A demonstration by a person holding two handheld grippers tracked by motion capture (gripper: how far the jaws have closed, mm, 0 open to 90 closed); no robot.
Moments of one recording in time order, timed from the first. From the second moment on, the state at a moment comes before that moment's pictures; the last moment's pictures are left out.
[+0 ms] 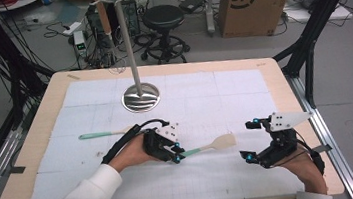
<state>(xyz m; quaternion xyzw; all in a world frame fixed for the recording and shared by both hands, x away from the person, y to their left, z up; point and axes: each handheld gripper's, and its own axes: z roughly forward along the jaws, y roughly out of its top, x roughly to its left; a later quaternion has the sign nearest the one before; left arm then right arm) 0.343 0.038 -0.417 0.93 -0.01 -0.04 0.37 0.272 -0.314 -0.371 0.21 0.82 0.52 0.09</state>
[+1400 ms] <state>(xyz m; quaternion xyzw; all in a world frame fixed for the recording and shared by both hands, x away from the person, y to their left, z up) 0.309 0.158 -0.345 0.88 0.09 0.06 0.46 0.275 -0.295 -0.374 0.21 0.83 0.51 0.08</state>
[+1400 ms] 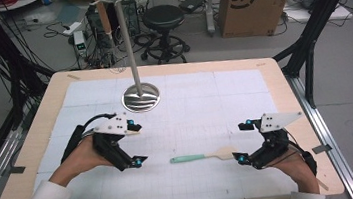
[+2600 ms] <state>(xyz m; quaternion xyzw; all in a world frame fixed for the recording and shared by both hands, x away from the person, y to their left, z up) 0.295 0.241 -0.367 0.86 0.14 0.08 0.49 0.303 -0.273 -0.348 0.18 0.88 0.43 0.06</state>
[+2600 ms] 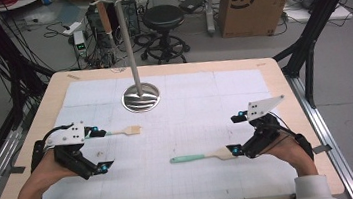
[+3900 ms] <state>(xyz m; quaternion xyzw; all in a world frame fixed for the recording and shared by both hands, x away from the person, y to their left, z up) 0.289 0.259 -0.365 0.84 0.16 0.09 0.51 0.331 -0.190 -0.379 0.11 0.96 0.25 0.02</state>
